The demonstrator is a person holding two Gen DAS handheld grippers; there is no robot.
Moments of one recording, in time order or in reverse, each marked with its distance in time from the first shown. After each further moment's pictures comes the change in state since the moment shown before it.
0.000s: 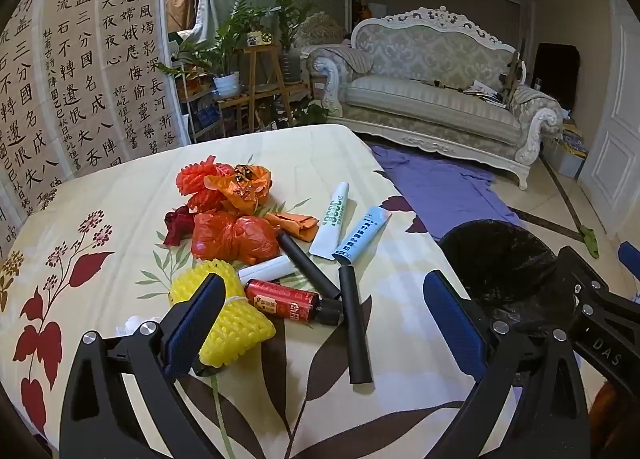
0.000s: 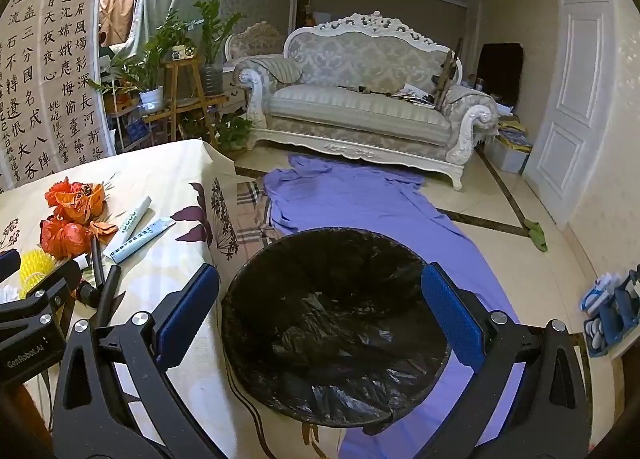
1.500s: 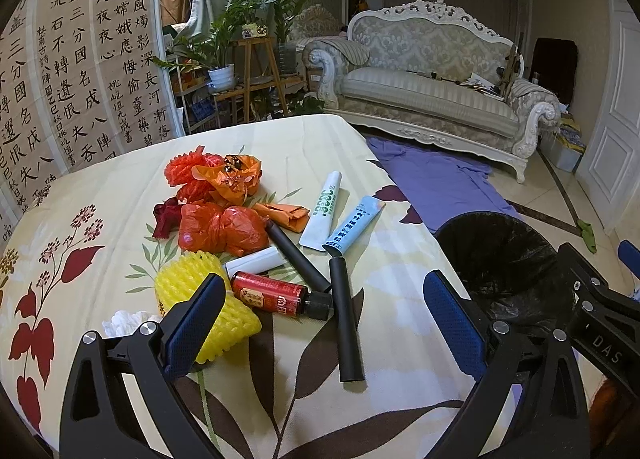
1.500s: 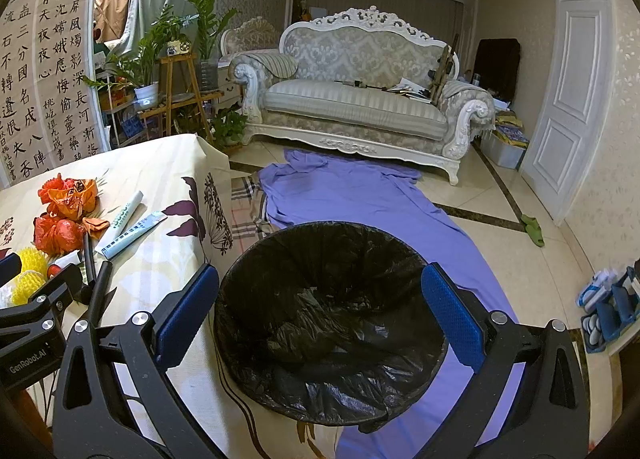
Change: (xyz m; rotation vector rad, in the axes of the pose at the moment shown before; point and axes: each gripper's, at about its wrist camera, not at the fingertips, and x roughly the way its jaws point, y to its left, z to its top) left arm 0.008 -0.004 -0.003 0.003 0.028 -0.012; right arm 0.004 -0.008 -0.003 0.004 0.014 -0.010
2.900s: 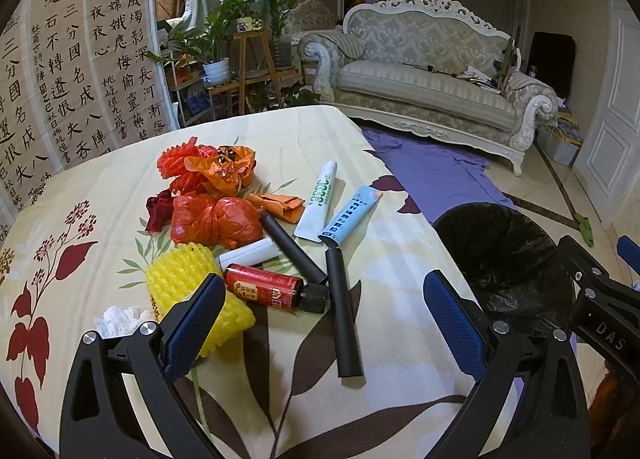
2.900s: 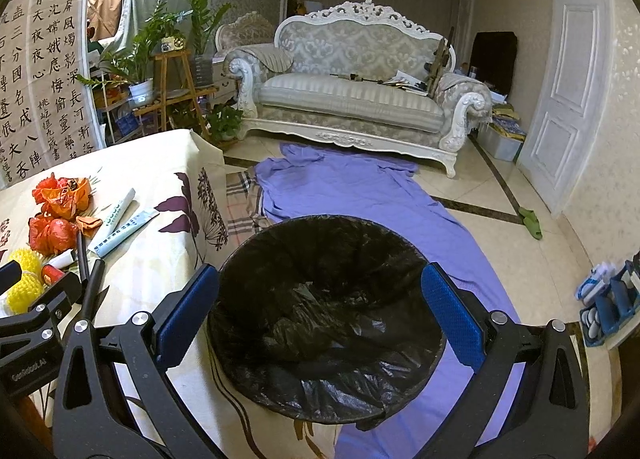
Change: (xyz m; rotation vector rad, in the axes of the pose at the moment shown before) left arm 0.005 -0.007 -0.015 0.009 0.017 -0.004; right arm 0.004 -0.007 -0.007 0.007 0.034 0.005
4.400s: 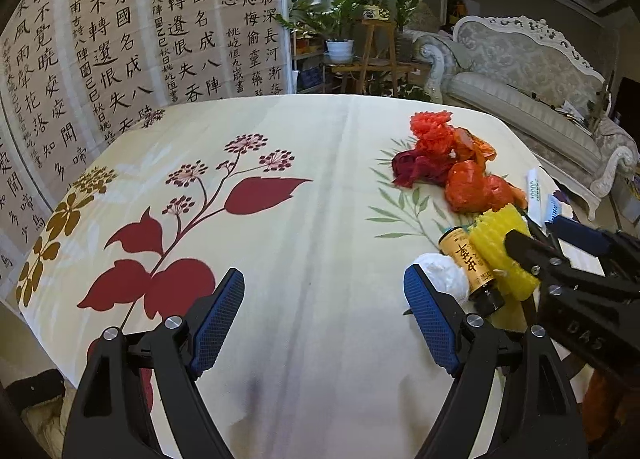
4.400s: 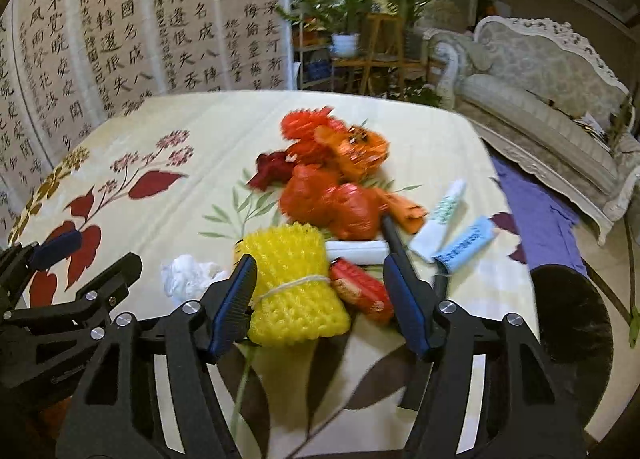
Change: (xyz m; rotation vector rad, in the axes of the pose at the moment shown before) left arm -0.048 0.184 -0.037 -0.230 0.052 0.248; right arm -0.032 0.221 0.002 -0.387 0.119 0.557
